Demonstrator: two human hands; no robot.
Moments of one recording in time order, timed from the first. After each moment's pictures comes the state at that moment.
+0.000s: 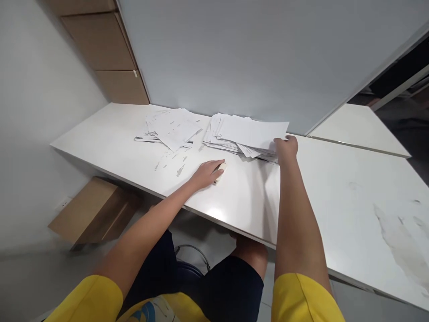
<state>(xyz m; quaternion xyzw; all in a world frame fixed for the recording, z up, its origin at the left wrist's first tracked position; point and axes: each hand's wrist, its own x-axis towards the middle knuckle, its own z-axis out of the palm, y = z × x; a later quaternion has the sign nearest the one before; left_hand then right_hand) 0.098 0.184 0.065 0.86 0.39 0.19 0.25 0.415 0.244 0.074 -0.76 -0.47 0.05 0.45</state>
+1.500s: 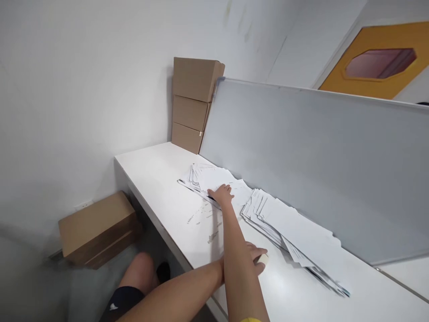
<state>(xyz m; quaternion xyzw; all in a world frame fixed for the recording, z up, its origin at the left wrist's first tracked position) 0.102 0.176 0.018 0.77 0.39 0.29 0.40 0.055 0.371 0.064 -0.69 -0.70 0.16 0.06</state>
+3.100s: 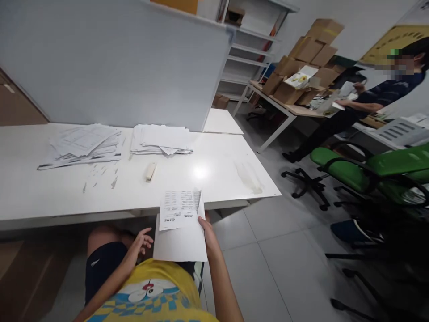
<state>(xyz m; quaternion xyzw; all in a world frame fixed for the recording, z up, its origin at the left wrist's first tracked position) 0.012 -0.019 -0.005 0.55 0.49 0.30 0.61 0.262 -0.111 0.054 -0.53 -0.03 0.54 0.65</state>
